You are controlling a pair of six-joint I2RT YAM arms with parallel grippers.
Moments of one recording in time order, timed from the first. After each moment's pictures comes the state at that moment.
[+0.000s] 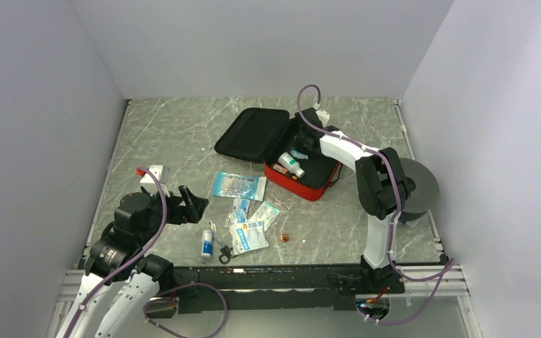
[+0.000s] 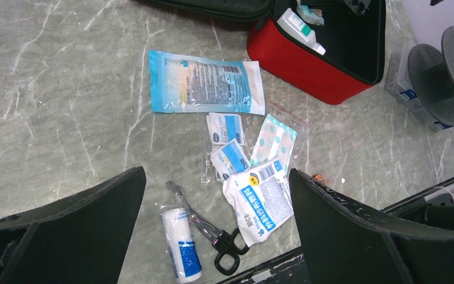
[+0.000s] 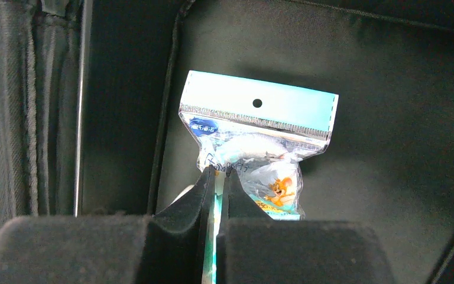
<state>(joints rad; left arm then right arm) -0.40 0.36 0.67 -0.68 0.04 -0.43 0.42 1.96 1.40 -0.33 0.22 0.75</state>
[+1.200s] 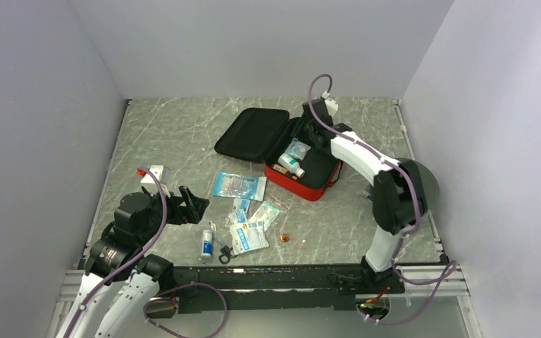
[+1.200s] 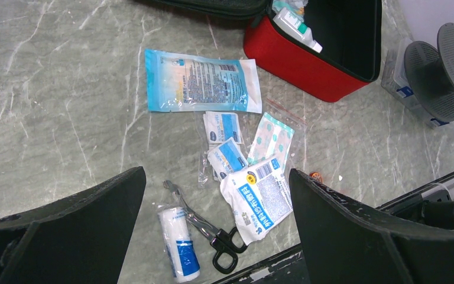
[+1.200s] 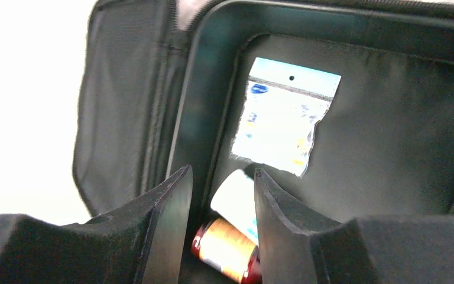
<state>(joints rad) -0.40 0.36 0.67 -0.68 0.06 -0.43 0.43 1.84 1.39 -0.30 0.21 0.80</state>
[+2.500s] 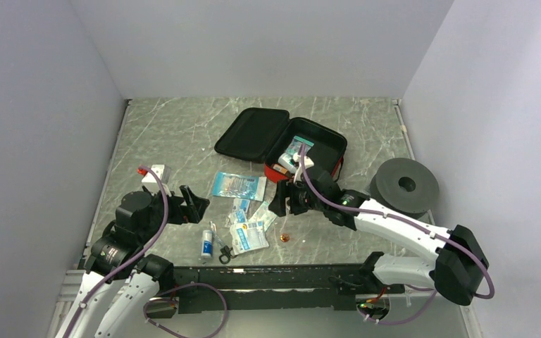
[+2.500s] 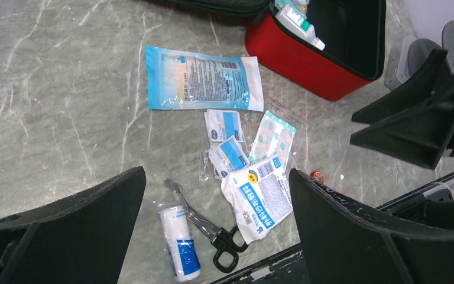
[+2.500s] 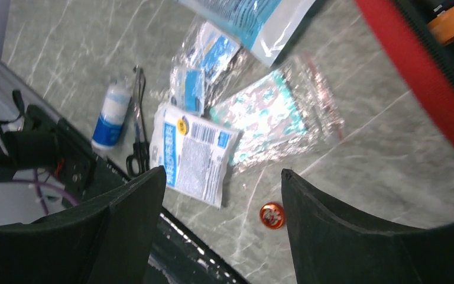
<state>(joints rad) -0.40 0.38 0.67 -0.68 0.05 -0.43 0.83 1.15 0.74 -0.22 -0.06 0.57</state>
